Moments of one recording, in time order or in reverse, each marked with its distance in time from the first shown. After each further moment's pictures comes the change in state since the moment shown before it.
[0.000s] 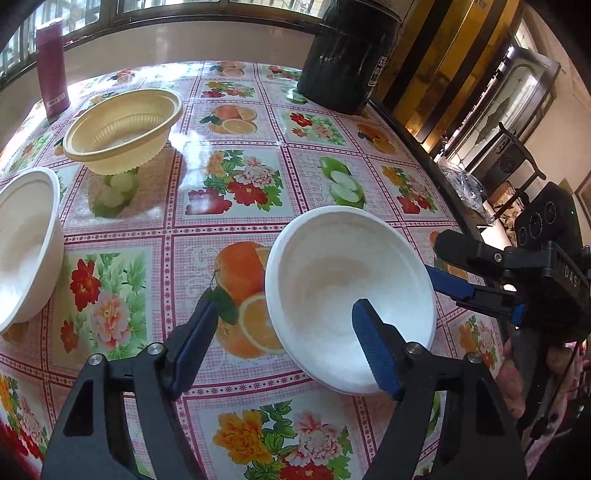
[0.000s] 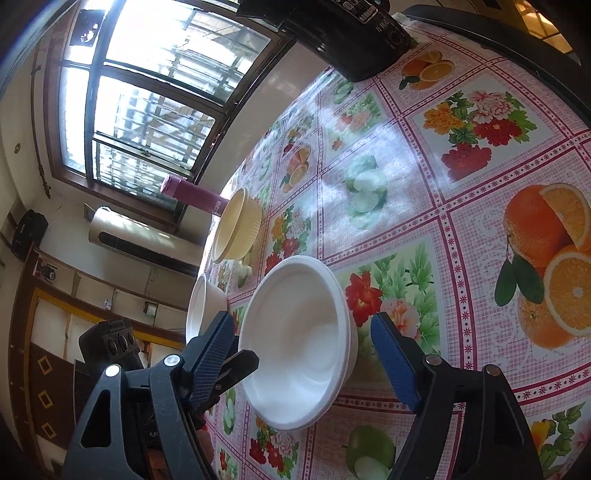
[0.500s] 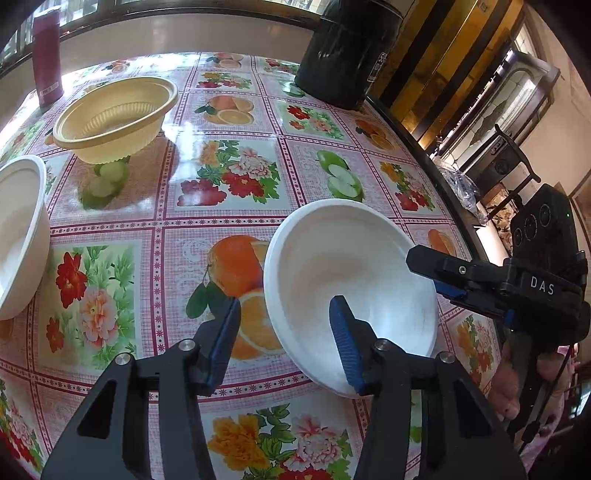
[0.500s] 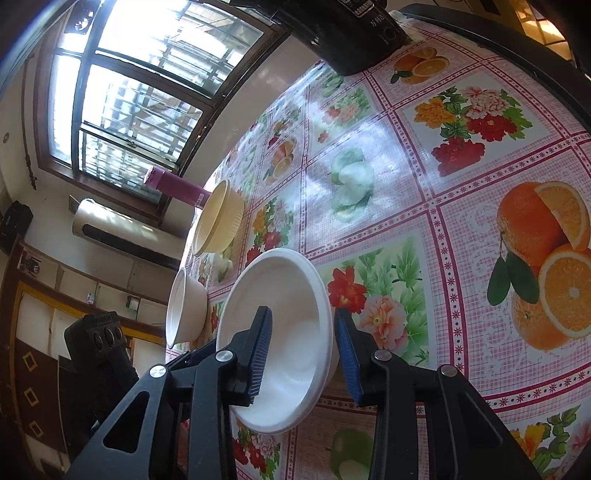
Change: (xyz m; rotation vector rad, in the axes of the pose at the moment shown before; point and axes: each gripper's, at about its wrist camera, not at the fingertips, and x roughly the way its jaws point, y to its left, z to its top) left arm 0.007 0.007 -0.001 -0.021 0.009 -0.042; right arm 0.010 0.004 -0.001 -0.024 0.018 -0.070
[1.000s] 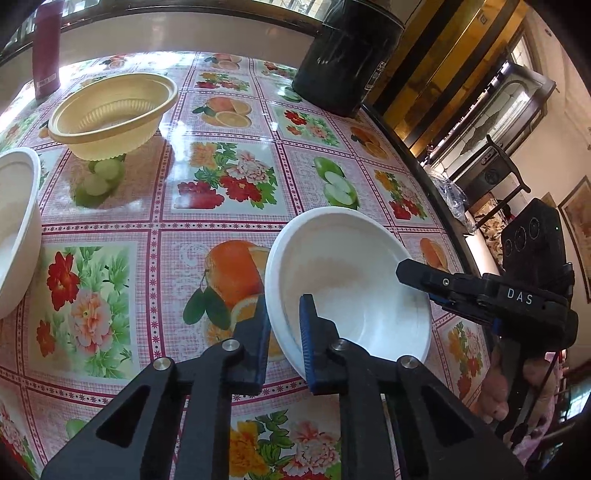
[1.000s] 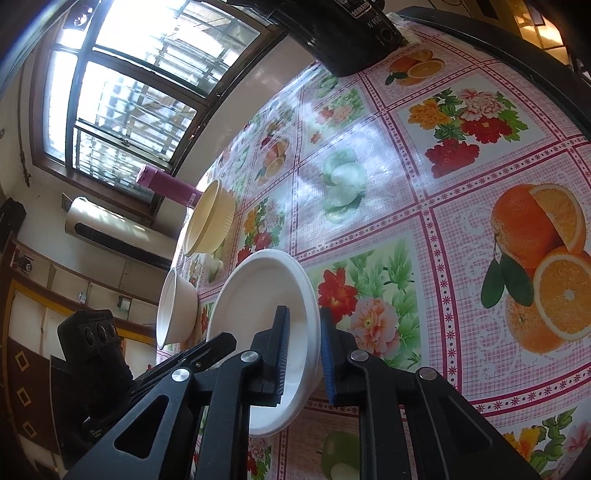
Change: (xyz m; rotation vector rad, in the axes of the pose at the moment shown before) left arm 0.001 0.007 0.002 -0.025 -0.011 -0.058; right arm 0.005 -0.003 0.003 -0.007 -0.005 -0.035
